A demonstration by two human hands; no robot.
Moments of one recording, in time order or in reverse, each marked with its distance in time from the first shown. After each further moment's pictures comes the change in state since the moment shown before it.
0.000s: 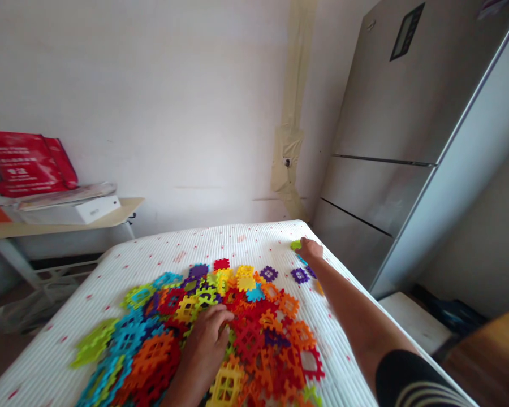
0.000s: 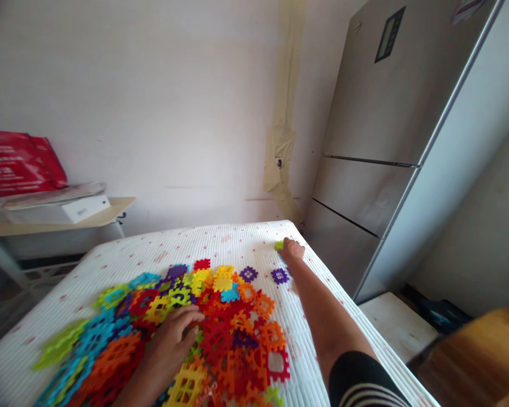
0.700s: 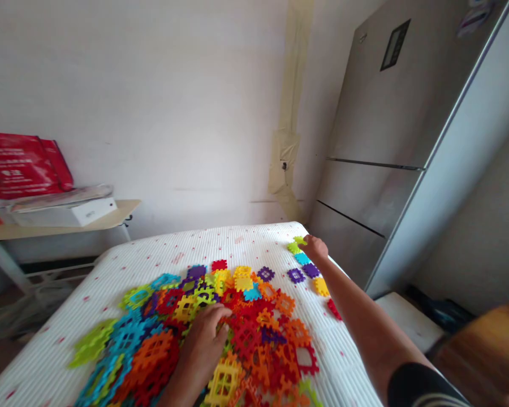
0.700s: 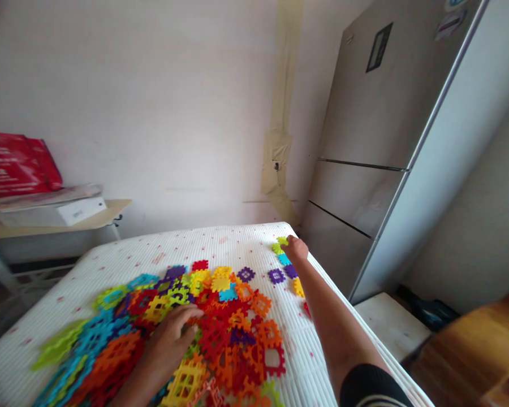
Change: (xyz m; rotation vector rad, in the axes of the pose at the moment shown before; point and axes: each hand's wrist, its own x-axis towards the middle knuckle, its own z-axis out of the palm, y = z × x) left_hand 0.000 0.003 -0.002 -0.096 0.028 -0.021; right_hand -0.015 0.020 -0.031 0.128 0.076 0.038
